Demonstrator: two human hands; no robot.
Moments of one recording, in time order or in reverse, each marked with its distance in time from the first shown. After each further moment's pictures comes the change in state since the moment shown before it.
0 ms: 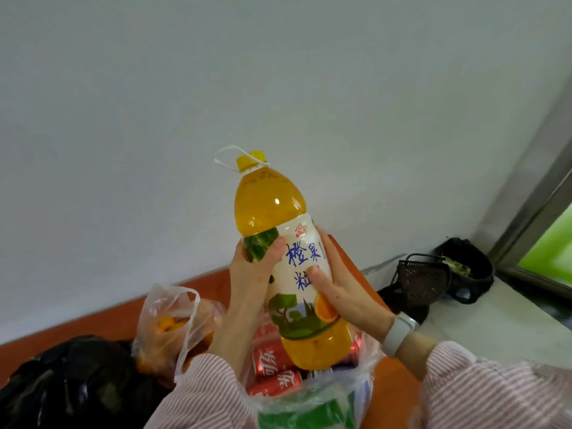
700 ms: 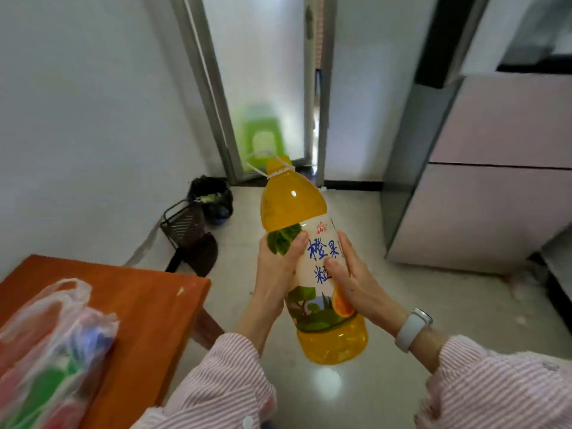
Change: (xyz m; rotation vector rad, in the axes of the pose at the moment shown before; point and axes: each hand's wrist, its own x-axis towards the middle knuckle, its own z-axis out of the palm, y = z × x) left_hand -0.427 -0.087 0.255 0.099 -1.103 -0.345; right_hand -0.552 0.006 -0.045 -0.046 1.131 0.192
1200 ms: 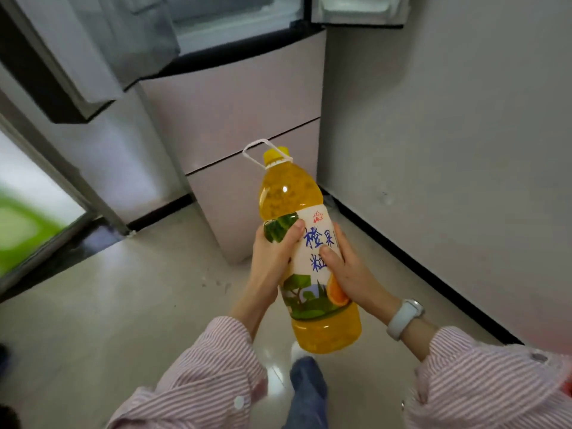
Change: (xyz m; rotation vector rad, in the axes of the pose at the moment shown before) left_hand -0.021 -0.066 0.393 0.206 -0.827 -0.095; right_hand -0.176 0.056 -0.308 0.030 0.869 0.085
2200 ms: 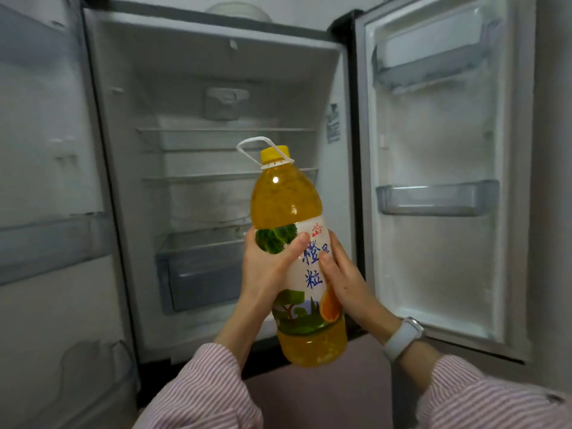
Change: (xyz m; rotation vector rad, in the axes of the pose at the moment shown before) left_hand 0.446 0.381 0.051 0.057 0.334 0.796; right_hand 0.528 -0.318 -0.134 -0.005 -0.225 -0.732
